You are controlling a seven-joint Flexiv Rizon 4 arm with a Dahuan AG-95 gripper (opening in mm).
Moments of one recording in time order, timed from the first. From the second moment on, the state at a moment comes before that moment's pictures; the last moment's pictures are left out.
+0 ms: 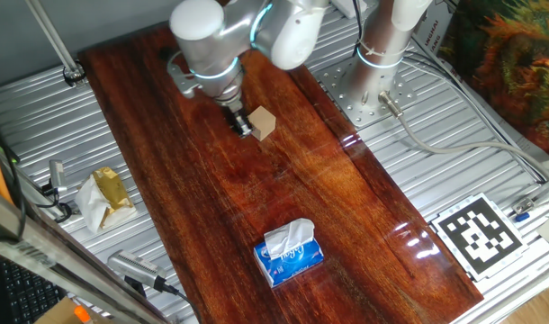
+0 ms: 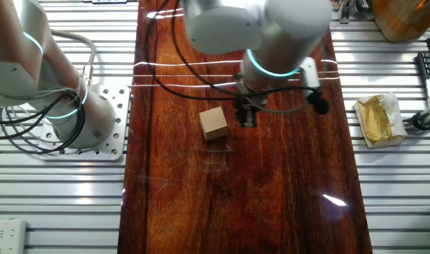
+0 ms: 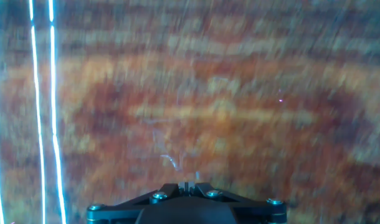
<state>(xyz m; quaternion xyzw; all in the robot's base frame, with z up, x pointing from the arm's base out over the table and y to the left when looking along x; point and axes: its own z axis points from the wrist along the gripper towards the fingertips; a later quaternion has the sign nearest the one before) 0.435 -0.004 0.038 0.04 -1.00 -0.02 0.06</state>
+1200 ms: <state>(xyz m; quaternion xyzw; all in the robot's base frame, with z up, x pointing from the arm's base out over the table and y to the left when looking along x) 0.517 0.007 0.157 0.03 -1.00 -0.02 0.04</state>
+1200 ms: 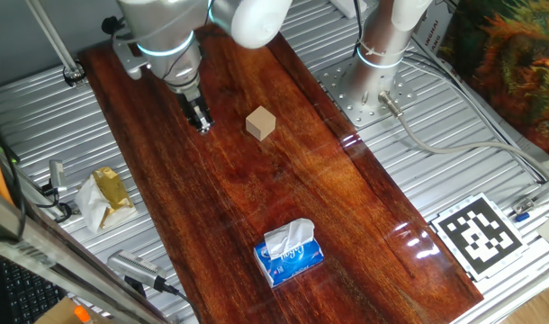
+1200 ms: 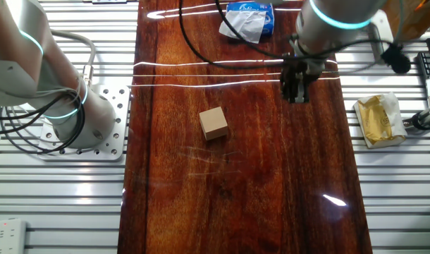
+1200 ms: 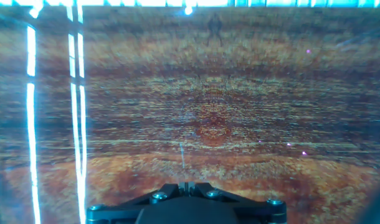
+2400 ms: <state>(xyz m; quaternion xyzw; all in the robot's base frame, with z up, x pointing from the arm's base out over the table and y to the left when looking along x) 0.542 0.012 0.163 0.03 -1.00 -0.02 0.04</state>
